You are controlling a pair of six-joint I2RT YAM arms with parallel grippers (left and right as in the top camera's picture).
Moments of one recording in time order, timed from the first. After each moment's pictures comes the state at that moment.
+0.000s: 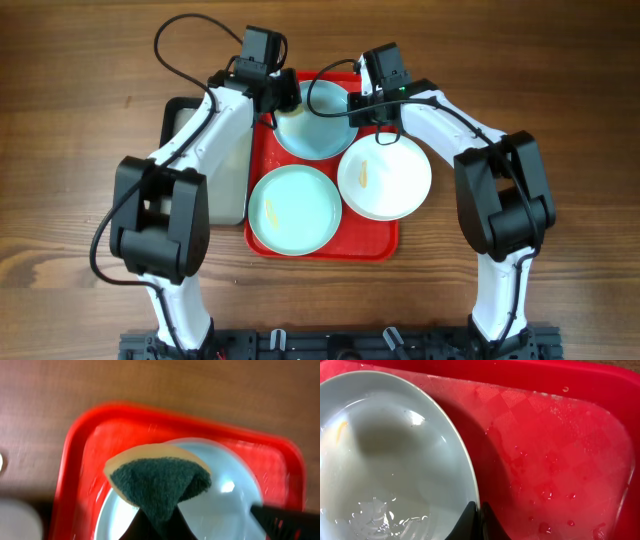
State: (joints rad) left arm -0.29 2.01 1.49 -0.42 0.07 -0.45; right arm 0.37 2.15 1.49 -0.40 -0.14 0.23
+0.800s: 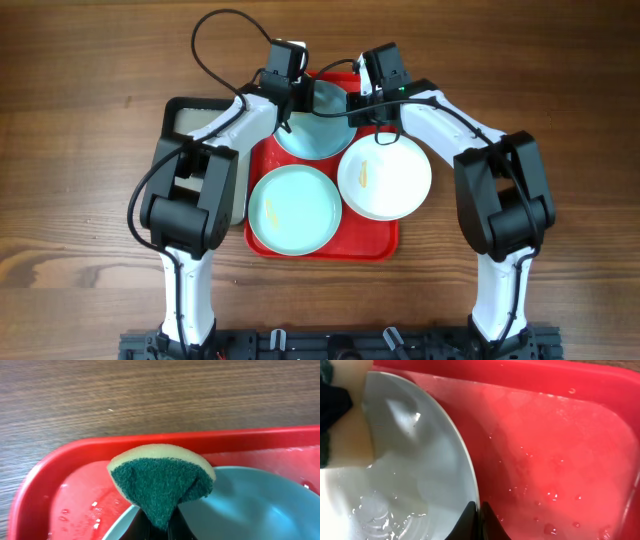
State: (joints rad) left arm -0.35 2.19 1.49 -0.19 -0.07 -0.20; right arm 0.37 2.15 1.49 -0.39 -0.15 0.23
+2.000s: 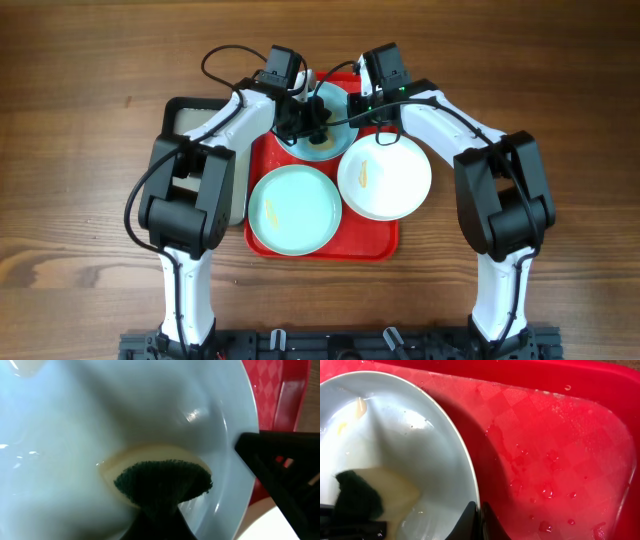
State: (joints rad) left arm -0.34 2.19 1.52 -0.52 0.44 -0.43; right arm 0.37 2.15 1.49 -0.40 -0.14 0.22
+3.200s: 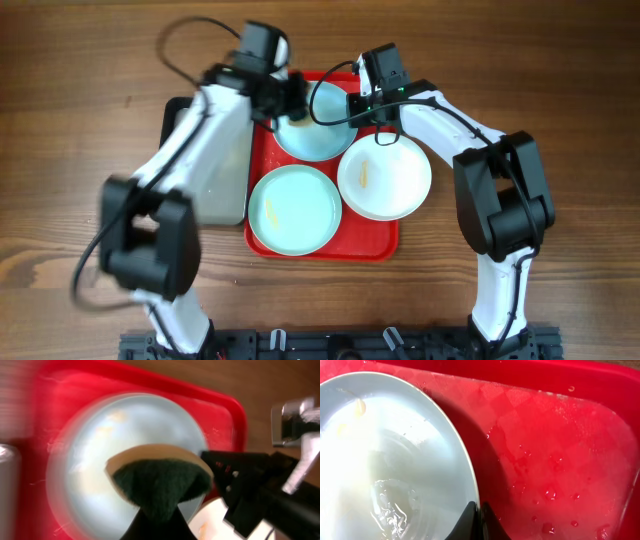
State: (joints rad) left arm -0.30 1.90 1.53 -0.68 0.23 -0.49; right arm 0.37 2.15 1.49 -0.40 -0.14 0.22
